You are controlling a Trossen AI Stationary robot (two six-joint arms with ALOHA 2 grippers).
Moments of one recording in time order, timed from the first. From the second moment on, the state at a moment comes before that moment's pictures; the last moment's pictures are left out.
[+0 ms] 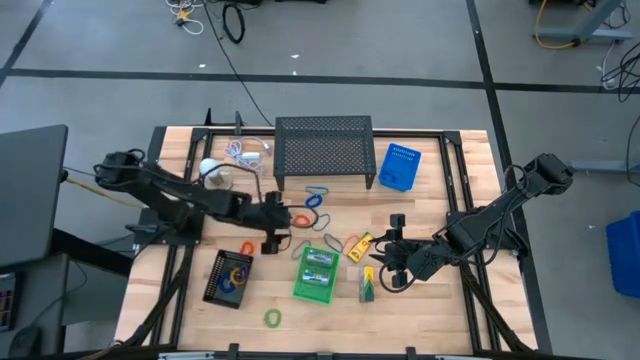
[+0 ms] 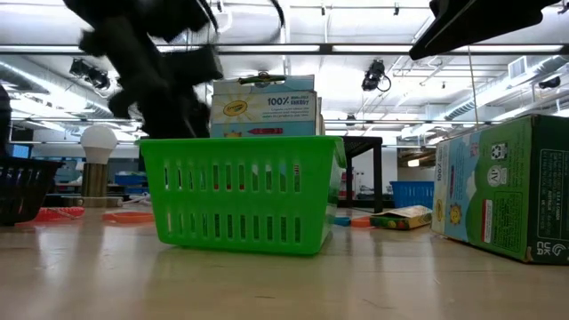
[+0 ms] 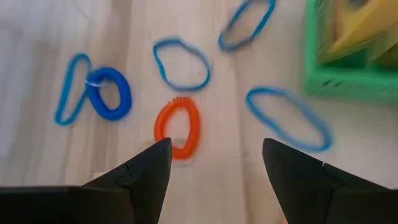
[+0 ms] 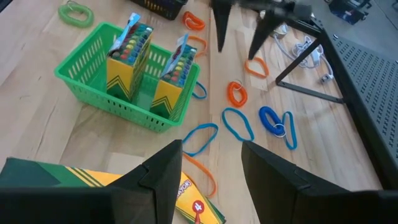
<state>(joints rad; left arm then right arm) -0.12 1.42 0.68 -0.14 -0.21 0.04 0.60 1.26 0.83 -0.34 0.63 0.10</state>
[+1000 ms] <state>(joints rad) -0.04 1.67 0.79 -0.14 -0.11 0.41 0.60 1.26 0.83 -0.35 0.63 0.14</state>
